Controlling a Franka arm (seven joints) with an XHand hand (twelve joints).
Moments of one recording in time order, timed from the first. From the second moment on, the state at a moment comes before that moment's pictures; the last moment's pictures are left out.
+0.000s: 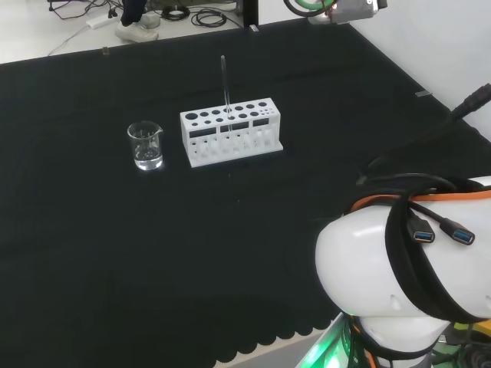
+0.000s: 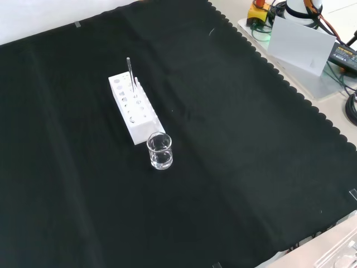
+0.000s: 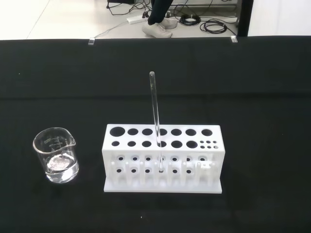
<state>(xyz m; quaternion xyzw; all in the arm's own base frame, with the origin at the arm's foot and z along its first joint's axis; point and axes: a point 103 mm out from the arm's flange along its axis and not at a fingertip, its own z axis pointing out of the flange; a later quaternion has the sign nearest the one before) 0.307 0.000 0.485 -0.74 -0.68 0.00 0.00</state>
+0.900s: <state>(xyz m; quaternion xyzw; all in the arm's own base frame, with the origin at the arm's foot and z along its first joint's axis) 0.252 -0.033 0.512 -0.77 -0.64 -0.03 -0.03</state>
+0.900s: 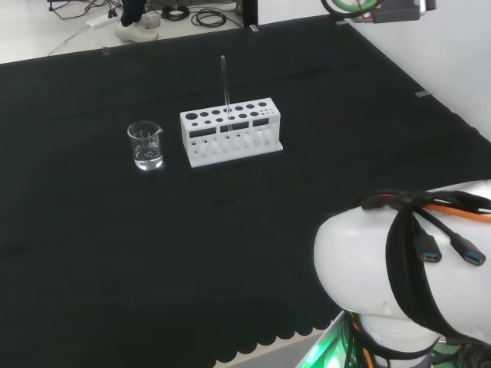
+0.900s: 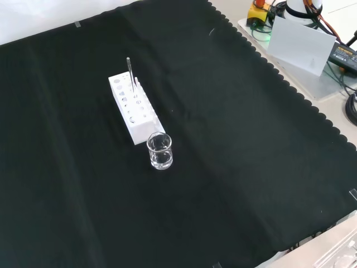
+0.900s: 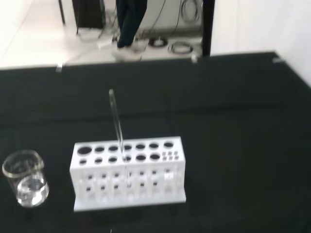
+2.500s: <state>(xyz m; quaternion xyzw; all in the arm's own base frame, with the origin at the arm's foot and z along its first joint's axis) 0.334 -0.037 0.469 -0.75 -0.66 -0.01 0.01</state>
